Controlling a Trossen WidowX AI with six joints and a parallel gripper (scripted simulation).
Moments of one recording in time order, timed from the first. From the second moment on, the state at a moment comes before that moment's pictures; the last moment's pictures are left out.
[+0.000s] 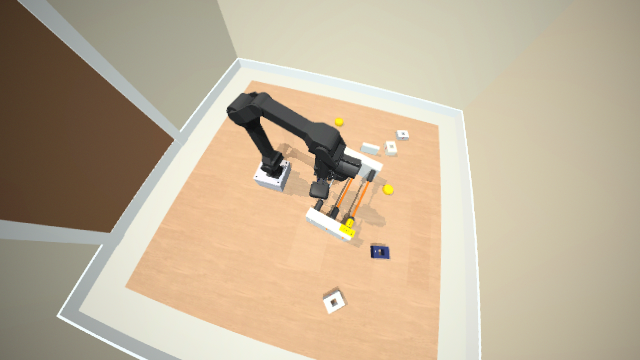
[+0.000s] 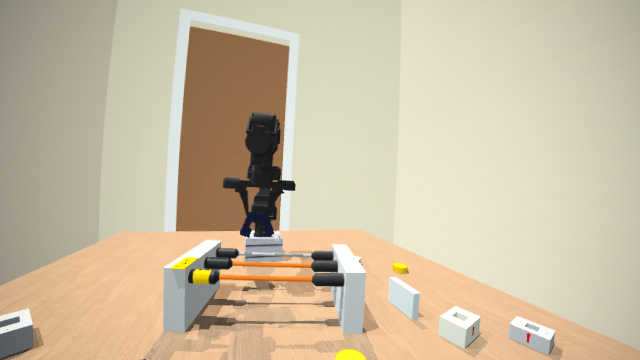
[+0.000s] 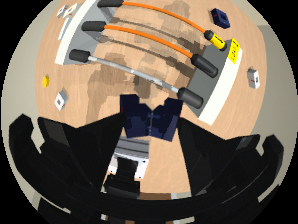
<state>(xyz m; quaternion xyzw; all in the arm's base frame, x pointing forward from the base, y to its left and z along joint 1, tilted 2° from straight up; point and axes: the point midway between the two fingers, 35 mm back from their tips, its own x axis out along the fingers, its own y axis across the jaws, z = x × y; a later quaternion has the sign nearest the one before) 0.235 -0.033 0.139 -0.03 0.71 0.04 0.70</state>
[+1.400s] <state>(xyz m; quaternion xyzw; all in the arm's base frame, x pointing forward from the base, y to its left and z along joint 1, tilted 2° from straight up) 0.398 -0.067 0.127 -0.42 0.56 0.42 0.57</state>
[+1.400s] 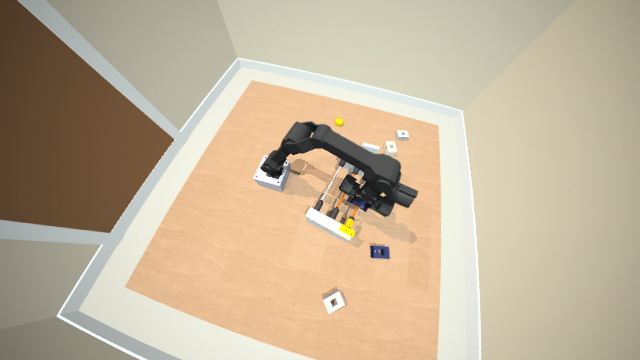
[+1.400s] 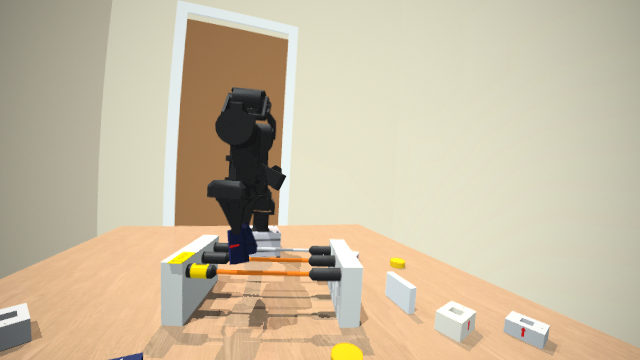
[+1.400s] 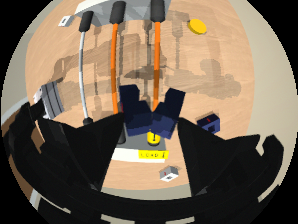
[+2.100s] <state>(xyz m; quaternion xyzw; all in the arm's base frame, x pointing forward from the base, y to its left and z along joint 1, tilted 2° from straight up) 0.408 -0.069 0.102 -0.44 0.55 0.44 0.56</state>
